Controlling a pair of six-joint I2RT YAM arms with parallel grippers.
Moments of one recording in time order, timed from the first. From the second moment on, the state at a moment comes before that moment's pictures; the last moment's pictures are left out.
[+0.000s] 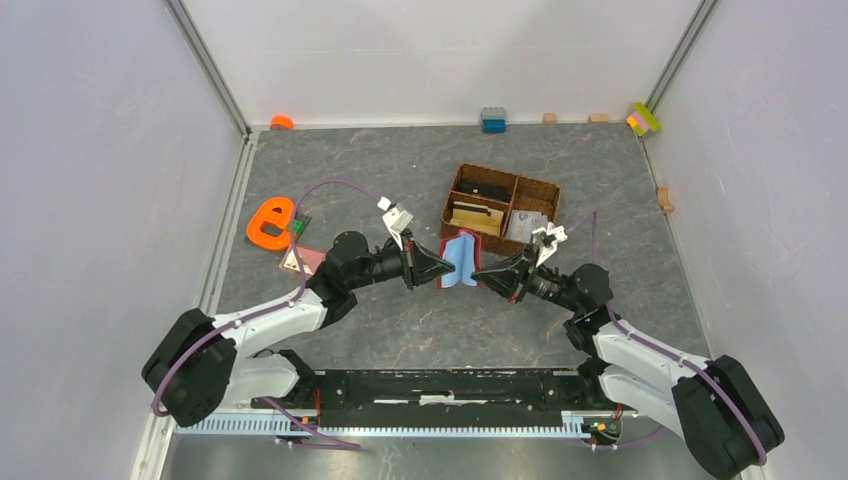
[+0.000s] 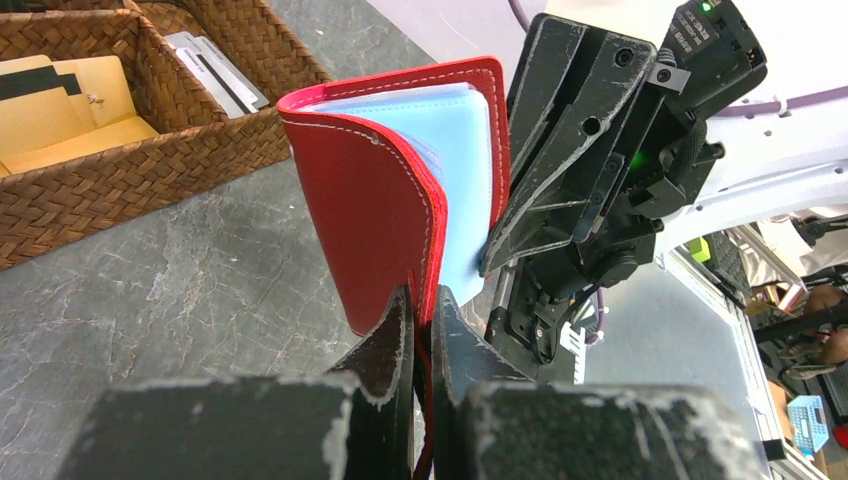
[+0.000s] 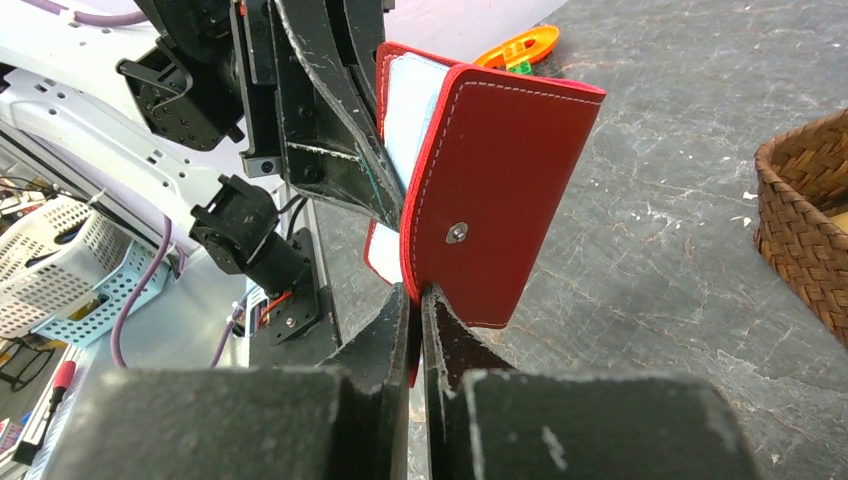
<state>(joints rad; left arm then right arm) -0.72 1.19 0.50 0.65 0.53 -0.55 0.48 0.96 0.16 0.97 -0.67 0.61</state>
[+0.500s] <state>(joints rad) -0.72 1.25 0.52 0.67 0.56 -0.57 0.49 1.05 0.18 1.03 -0.71 0.64</state>
